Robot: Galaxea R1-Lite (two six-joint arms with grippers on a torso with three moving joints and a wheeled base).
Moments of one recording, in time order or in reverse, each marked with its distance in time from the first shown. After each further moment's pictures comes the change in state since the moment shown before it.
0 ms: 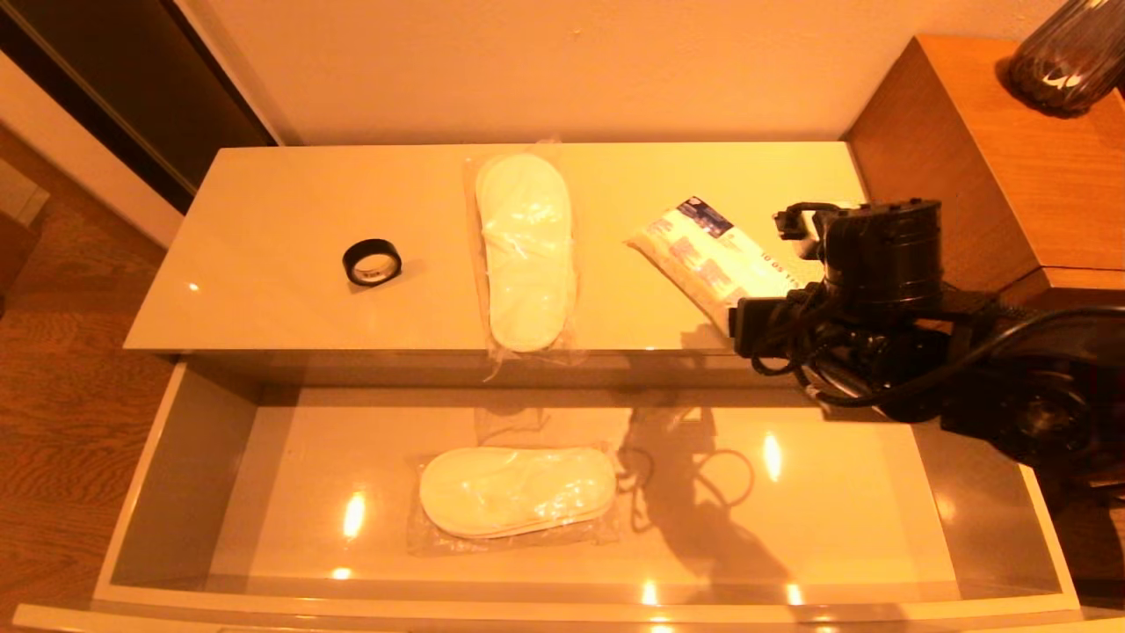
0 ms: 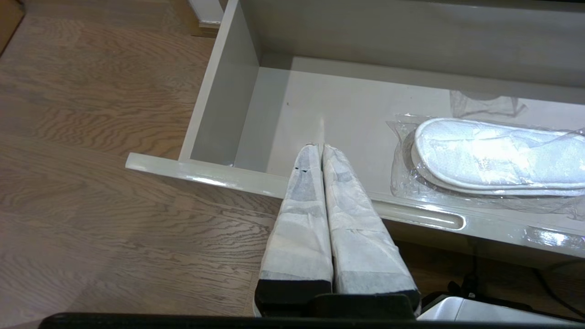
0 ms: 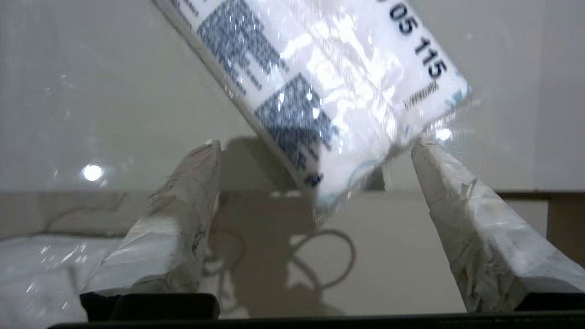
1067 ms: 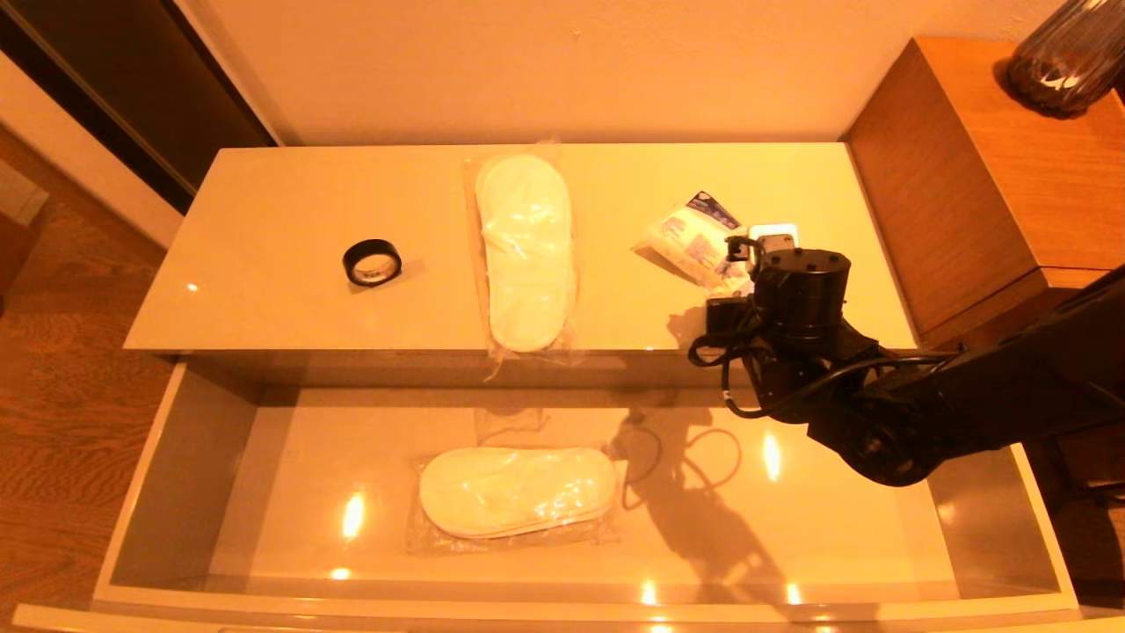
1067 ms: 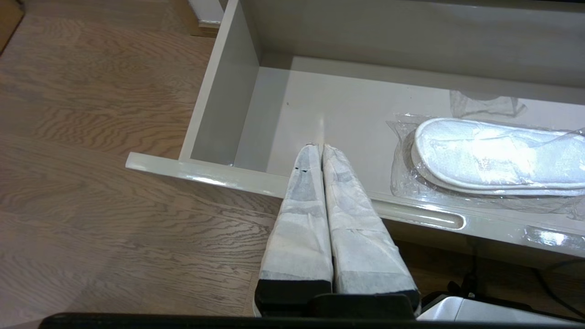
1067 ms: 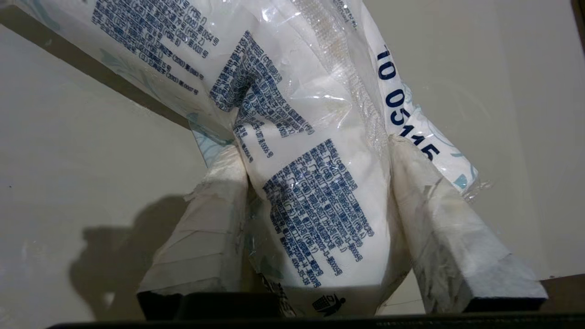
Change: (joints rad) left arm 0.000 0.000 0.000 0.000 -0.001 0.000; right arm -0.041 0.268 -0.013 -0.427 -0.176 -0.203
